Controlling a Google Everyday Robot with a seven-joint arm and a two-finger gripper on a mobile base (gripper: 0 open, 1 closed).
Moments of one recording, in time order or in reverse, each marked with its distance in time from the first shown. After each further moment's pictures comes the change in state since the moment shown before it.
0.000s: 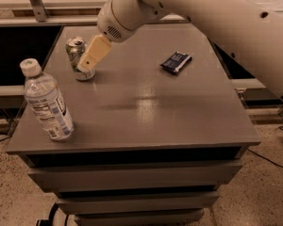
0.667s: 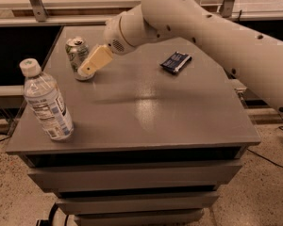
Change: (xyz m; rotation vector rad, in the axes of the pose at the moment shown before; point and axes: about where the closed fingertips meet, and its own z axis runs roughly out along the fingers) arm 0.021 -0.005 0.028 0.011 -0.129 0.107
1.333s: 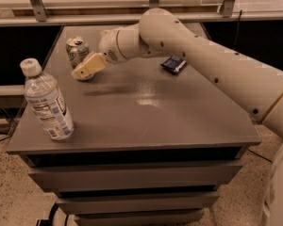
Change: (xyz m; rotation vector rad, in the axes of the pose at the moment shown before) arm 0.012 -0.009 0.048 -0.031 -0.143 0.093
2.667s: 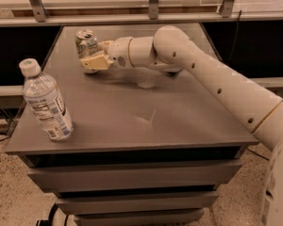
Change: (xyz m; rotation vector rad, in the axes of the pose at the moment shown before) arm 0.009 -0.005 0.004 -0.092 -0.208 0.090
